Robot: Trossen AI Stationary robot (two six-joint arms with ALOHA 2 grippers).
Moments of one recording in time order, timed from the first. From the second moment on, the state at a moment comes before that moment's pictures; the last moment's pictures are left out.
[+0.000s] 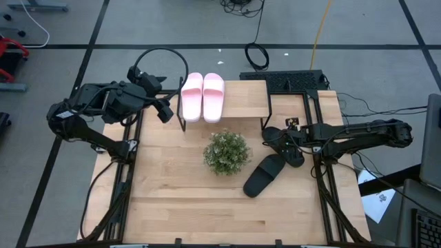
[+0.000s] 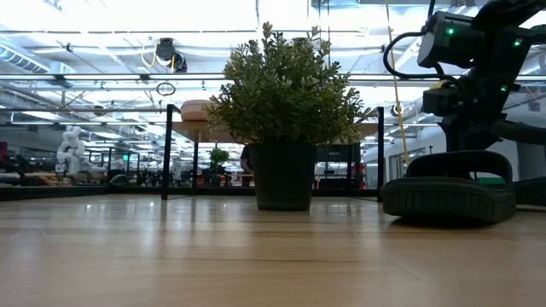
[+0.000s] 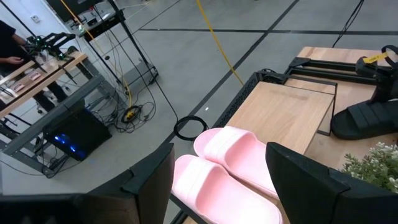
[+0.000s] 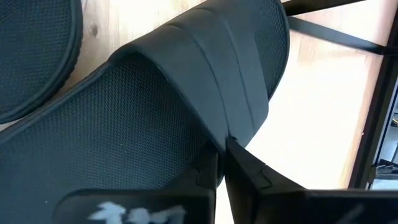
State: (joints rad) left arm -0.06 1.29 1.86 -1.16 -0.81 -0.12; right arm -0.10 1.01 0.53 -0.83 0.39 -0.30
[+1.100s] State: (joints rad) left arm -0.06 1.29 1.86 -1.16 -0.81 -0.14; right arm -0.10 1.01 1.13 -1.41 0.22 -0.14
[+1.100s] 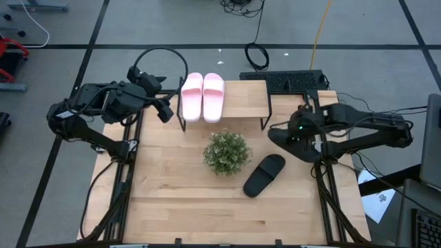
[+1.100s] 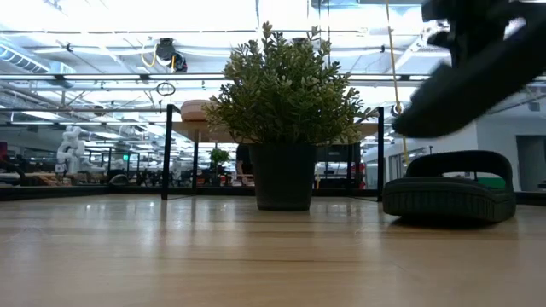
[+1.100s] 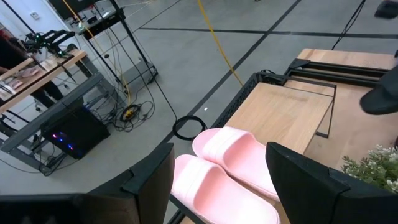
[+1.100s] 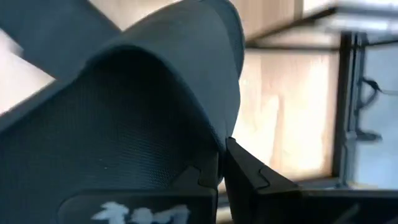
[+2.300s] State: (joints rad) left arm -0.06 1.29 1.86 -1.19 -0.81 -0.13; right arm -0.18 1.49 1.57 -0.78 0.90 -0.32
